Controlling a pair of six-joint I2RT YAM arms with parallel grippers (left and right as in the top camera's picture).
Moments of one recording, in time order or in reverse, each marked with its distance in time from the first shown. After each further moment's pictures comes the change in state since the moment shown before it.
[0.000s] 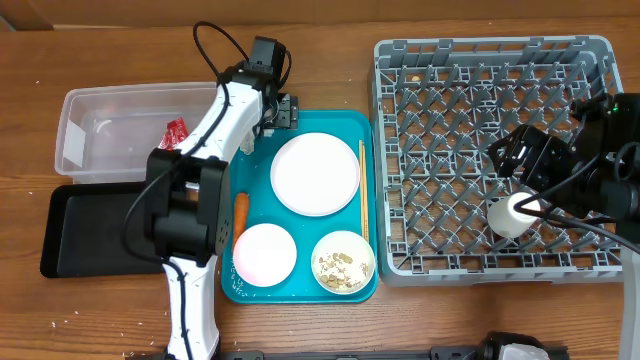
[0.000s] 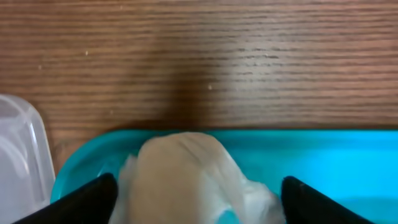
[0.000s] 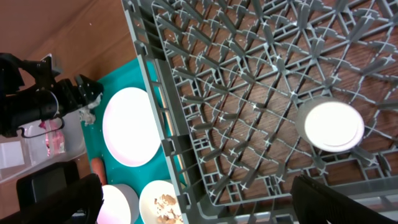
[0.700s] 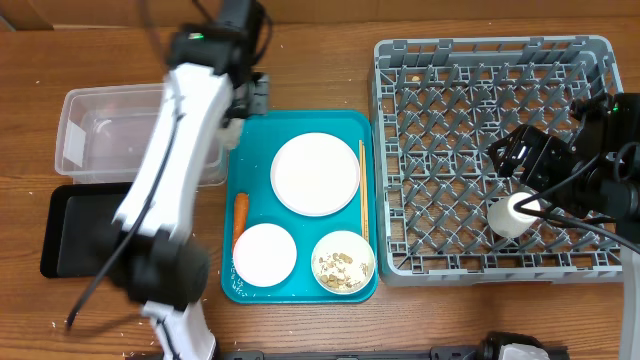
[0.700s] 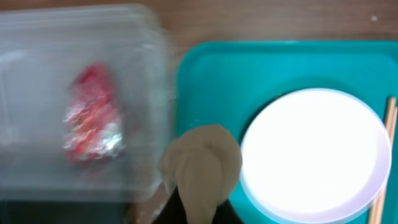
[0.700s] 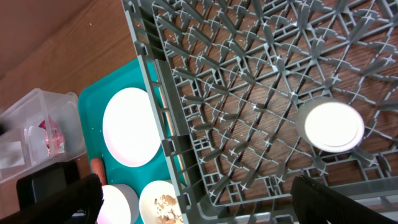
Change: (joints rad) left arm 0.011 -0.324 0.286 -0.664 -0.082 -0.029; right arm 0.000 0.000 0.000 0.002 0.000 0.000
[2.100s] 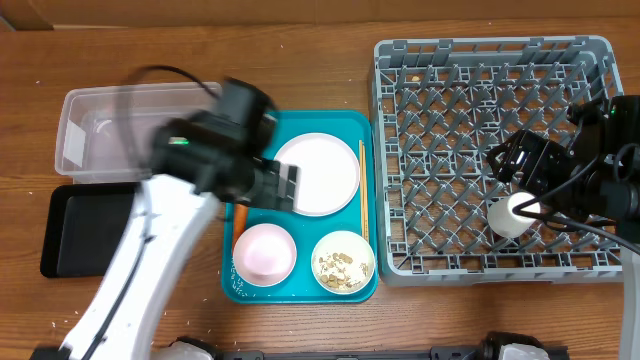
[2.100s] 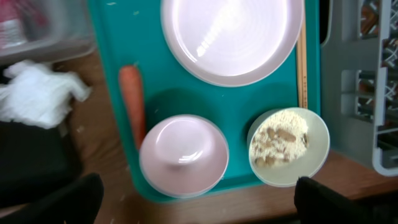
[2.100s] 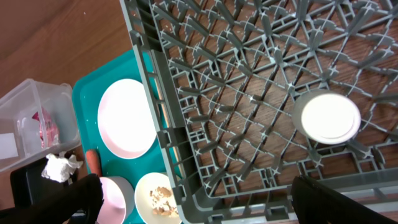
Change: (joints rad) left arm -0.197 -0.454 -0.581 0.070 0.245 -0.006; right arm 0.000 0.000 0.000 -0.033 0.000 -0.026
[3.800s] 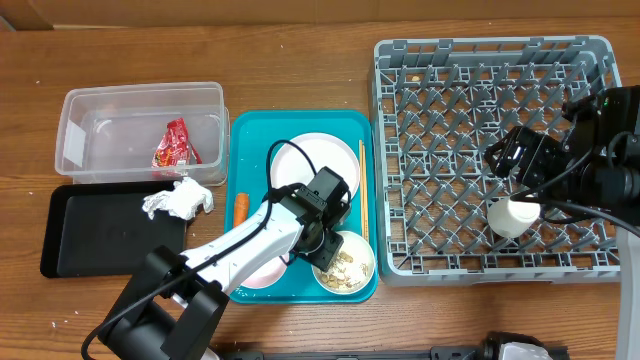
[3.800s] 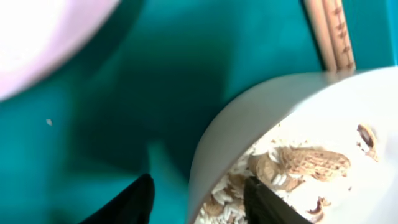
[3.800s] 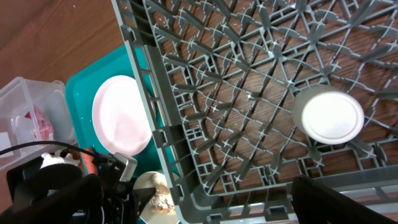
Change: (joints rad) left arm -0.246 0.206 -0.543 0.629 0.114 0.109; right arm 0.000 0.045 0.000 -0.003 0.000 0.000
